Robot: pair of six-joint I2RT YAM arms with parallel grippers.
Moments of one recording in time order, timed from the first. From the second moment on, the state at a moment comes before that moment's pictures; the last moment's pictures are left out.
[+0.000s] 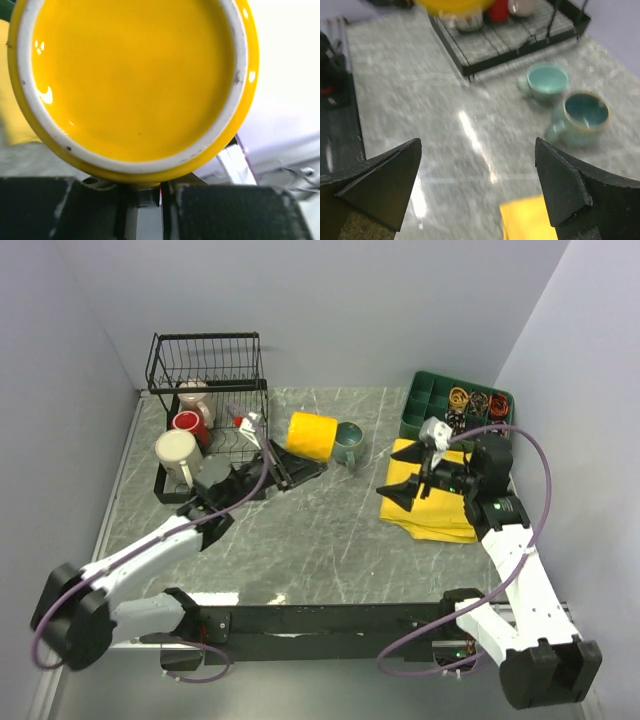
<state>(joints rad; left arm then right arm) -0.64 1.16 0.71 0.65 0.45 -1.24 0.10 0.92 0.87 -0.20 -1.03 -0.22</state>
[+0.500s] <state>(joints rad) -0.39 1.04 0.71 0.01 0.00 -0.74 -0.12 0.89 0.69 -0.35 -1.06 -0.44</state>
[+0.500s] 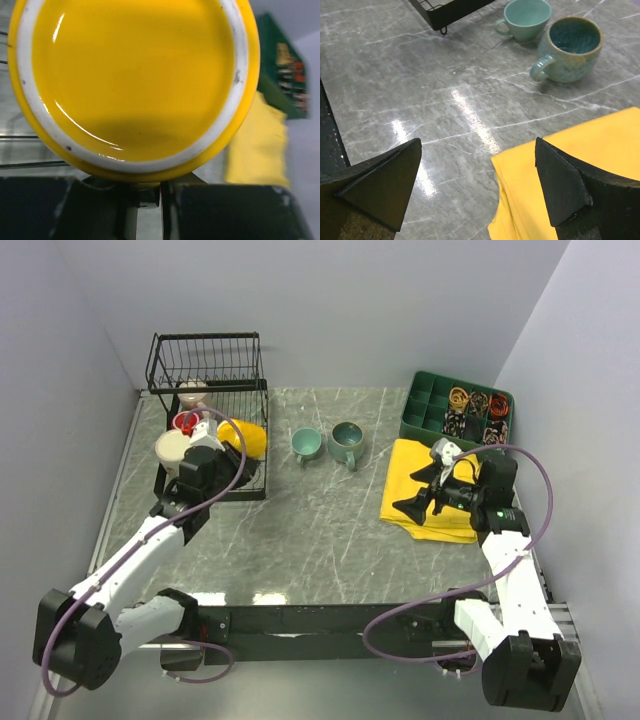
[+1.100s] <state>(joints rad) -0.28 1.51 0.86 0.10 -0.33 -0.46 -0.16 0.86 0.69 -0.35 -1.06 -0.44</state>
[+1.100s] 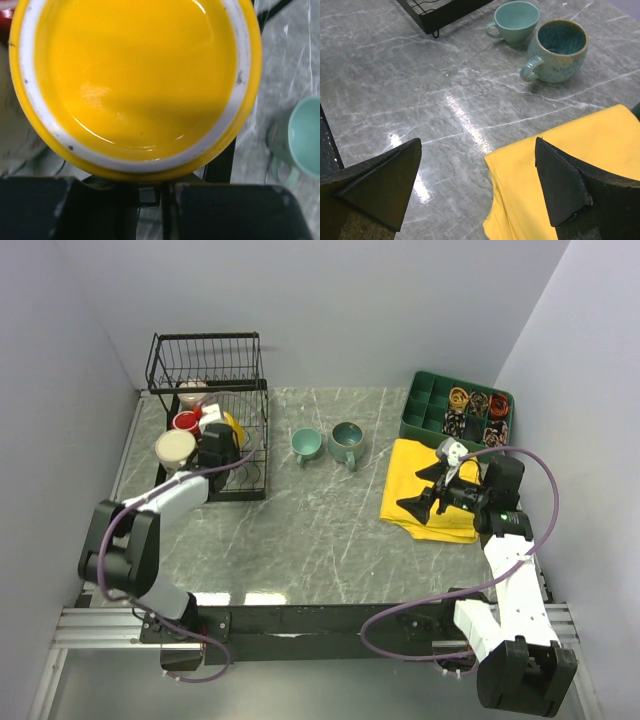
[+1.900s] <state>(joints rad) -0.24 1.93 1.33 -0.05 -0.43 -0.63 -0.19 0.84 0.69 -0.35 -1.08 -0.45</state>
